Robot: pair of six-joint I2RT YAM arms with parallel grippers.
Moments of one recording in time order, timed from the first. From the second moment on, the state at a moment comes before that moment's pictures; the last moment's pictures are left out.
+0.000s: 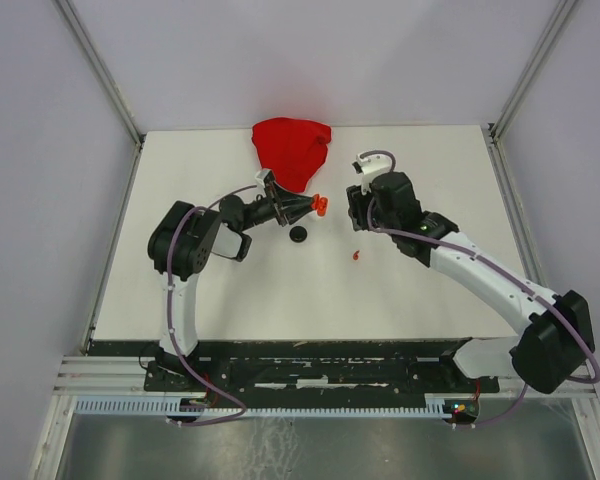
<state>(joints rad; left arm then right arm) -0.34 2.16 0.92 1.53 0.87 -1.90 0.61 1.29 1.06 -0.23 0.17 0.11</state>
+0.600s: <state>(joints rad) -0.33 2.14 0.86 1.53 0.86 -1.90 0.61 1.57 1.06 -0.44 0.15 0.22</state>
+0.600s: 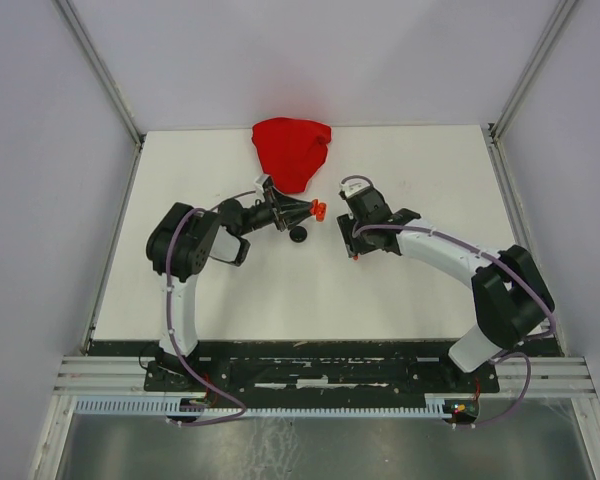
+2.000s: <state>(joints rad) -0.30 2.12 0.84 1.53 0.87 -1.90 0.61 1.73 1.01 -0.34 0.01 0.29</state>
